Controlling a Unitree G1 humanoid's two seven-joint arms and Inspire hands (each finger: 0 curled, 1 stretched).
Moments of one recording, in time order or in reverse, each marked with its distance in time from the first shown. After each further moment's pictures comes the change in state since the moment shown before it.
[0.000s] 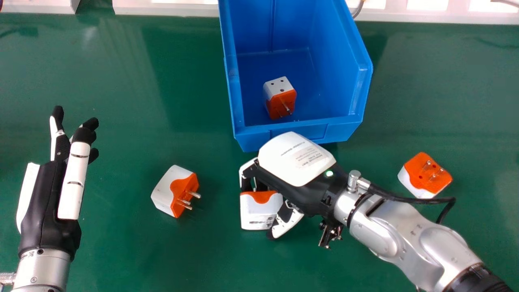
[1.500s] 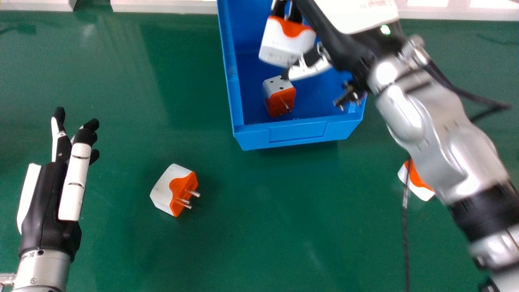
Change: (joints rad) left arm 0.004 0.004 0.000 0.015 0.000 -0.016 -0.014; right arm -0.447 0.052 -0.234 0.119 -0.017 0.195 -0.088
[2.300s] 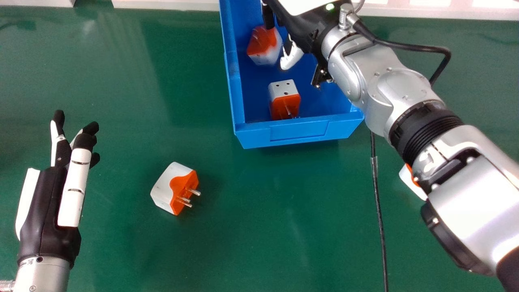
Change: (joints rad) left arm 0.043 -0.012 -0.006 -0.061 0.005 0.001 0.019; right arm -0.370 0.156 0.250 0.681 -0.019 0.069 -0.112
